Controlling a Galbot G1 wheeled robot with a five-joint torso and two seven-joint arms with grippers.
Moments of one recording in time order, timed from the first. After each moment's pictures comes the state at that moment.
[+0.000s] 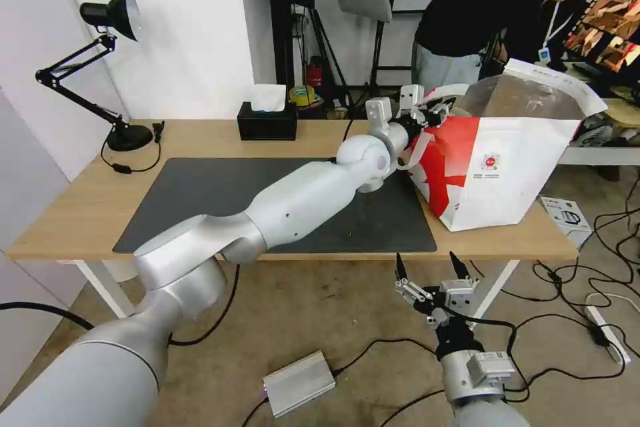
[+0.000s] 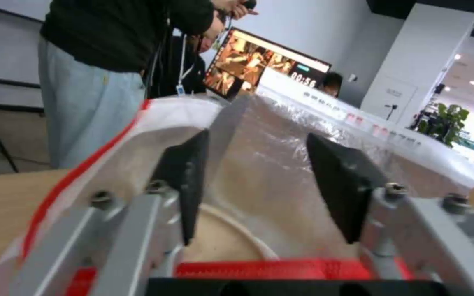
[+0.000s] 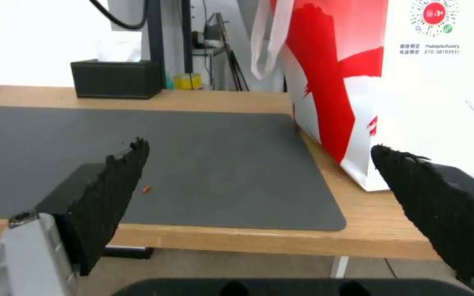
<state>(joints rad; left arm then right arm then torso) -0.10 -1.56 0.63 -0.98 -1.37 -0.03 -0.01 -1.54 0.89 0.09 2.24 0.28 0.09 0.67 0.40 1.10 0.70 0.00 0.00</state>
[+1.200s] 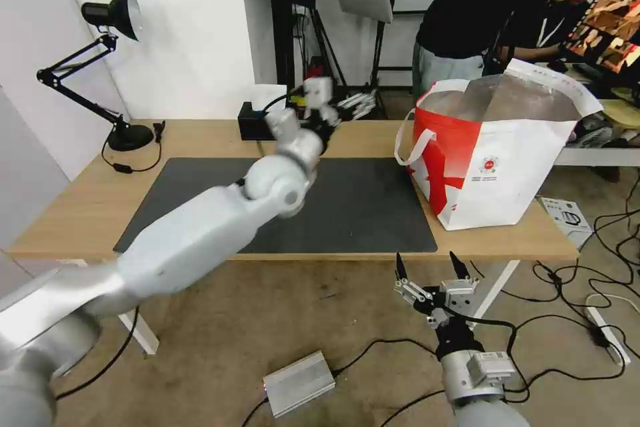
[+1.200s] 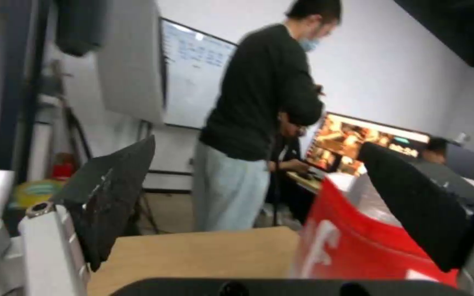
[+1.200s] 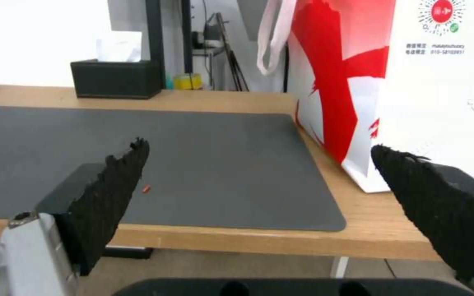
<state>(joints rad) 0.20 -0.97 0.44 -1.69 -1.13 -0.17 -0.34 -1.54 0.89 0.09 2.24 0.28 0.09 0.67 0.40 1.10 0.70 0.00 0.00</state>
